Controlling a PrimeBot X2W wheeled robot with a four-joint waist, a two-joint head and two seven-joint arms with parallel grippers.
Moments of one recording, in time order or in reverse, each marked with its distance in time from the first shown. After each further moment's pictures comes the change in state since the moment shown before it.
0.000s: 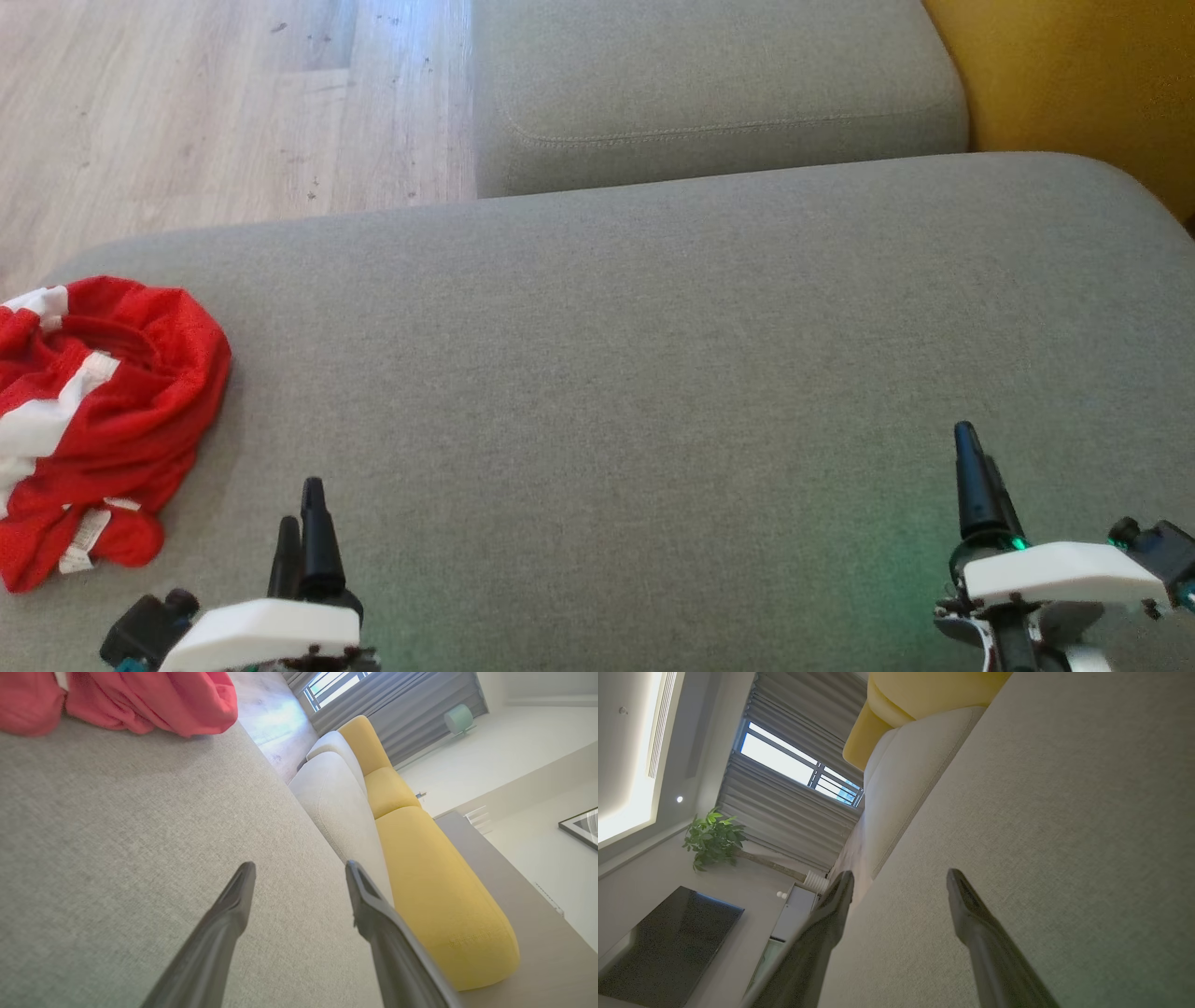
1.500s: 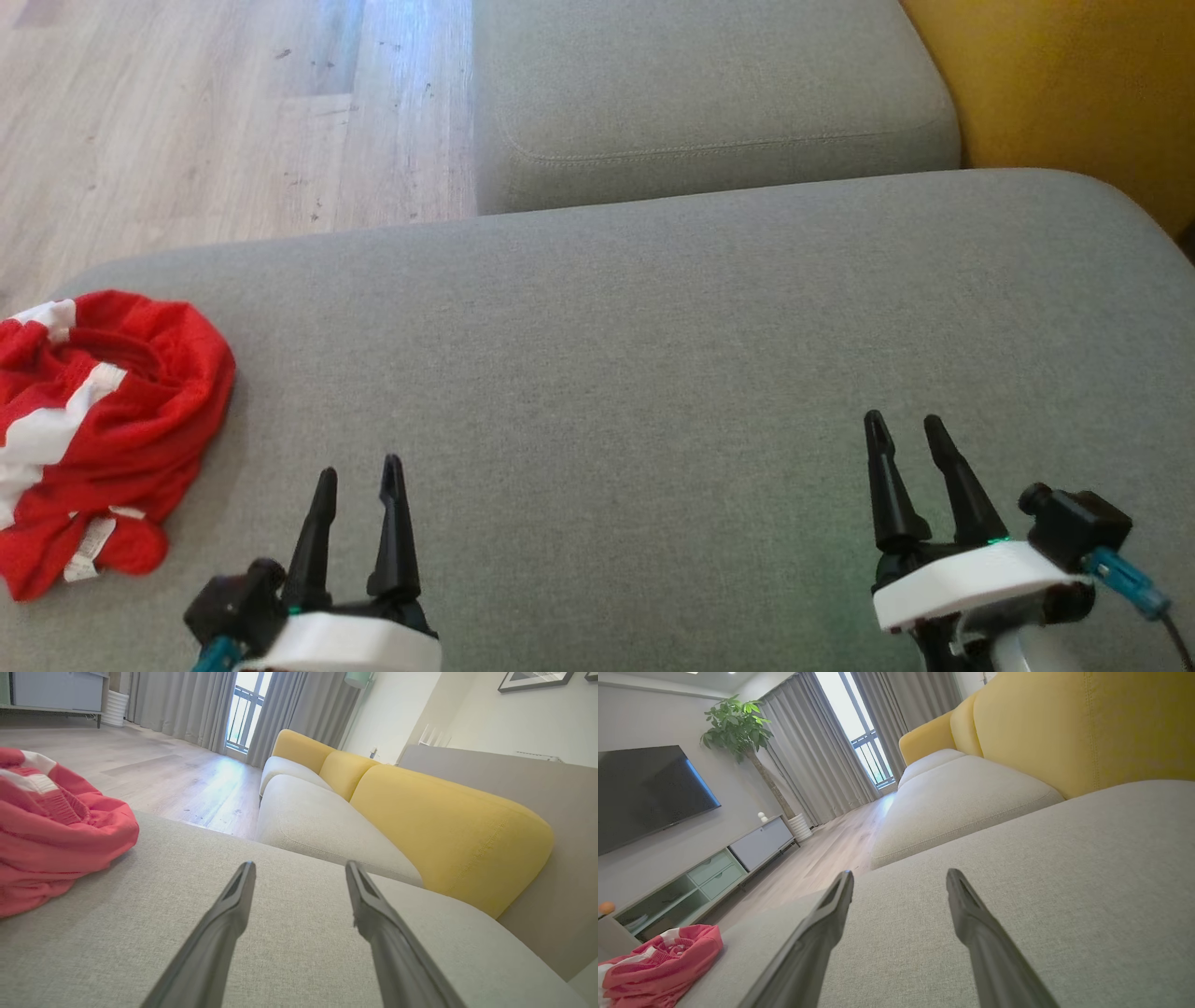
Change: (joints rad) left arm 0.035 0.034 -0.136 -0.100 0.580 0.035 -0.129; right arm 0.003 -0.018 0.137 -0.061 -0.576 0.002 -0.128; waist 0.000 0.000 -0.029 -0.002
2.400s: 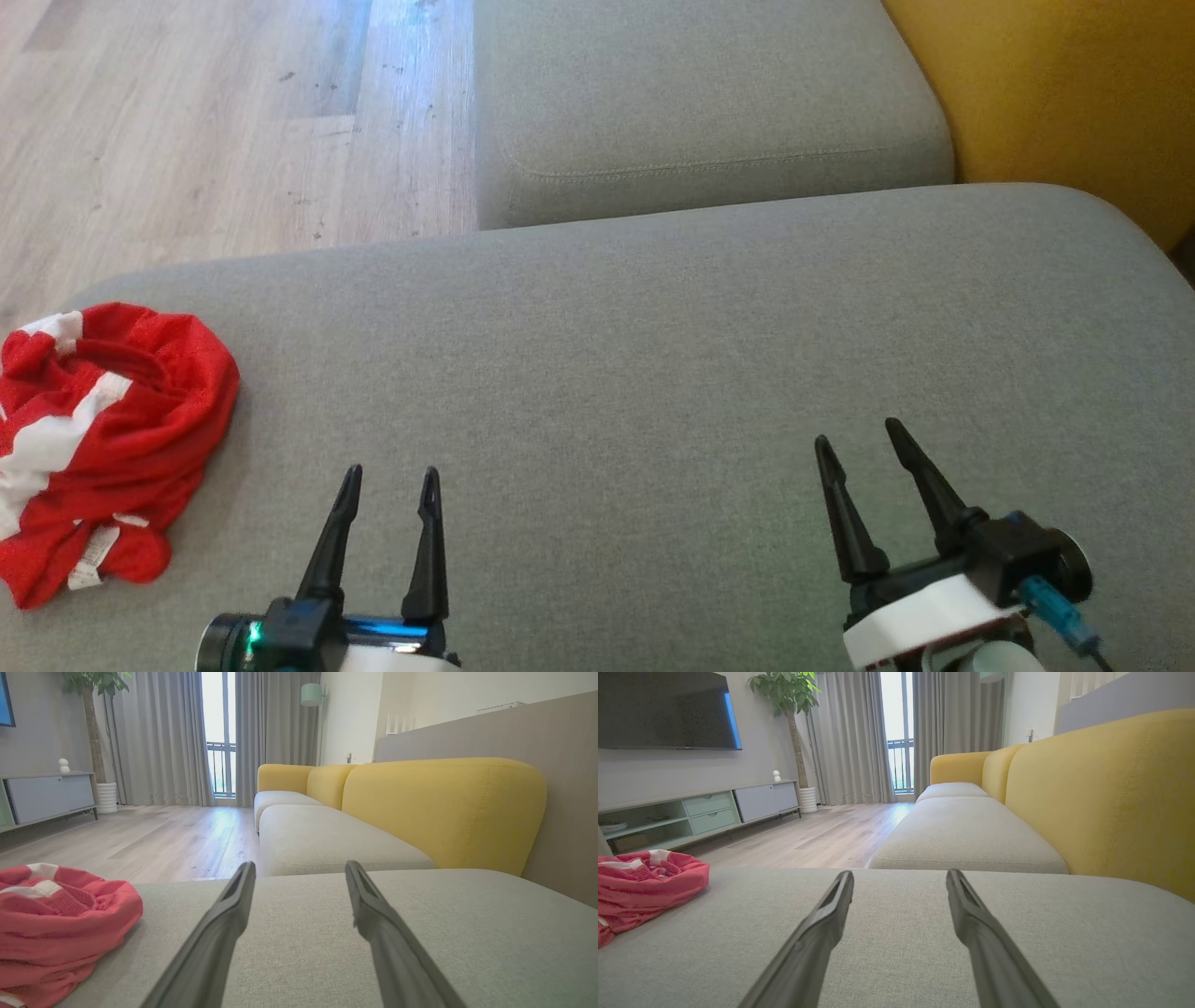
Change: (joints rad) left arm 0.034 0.004 -0.031 -0.028 0.308 0.045 -0.075; right arm 0.029 -0.008 0.043 -0.030 -0.347 0.007 -0.078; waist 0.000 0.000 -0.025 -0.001
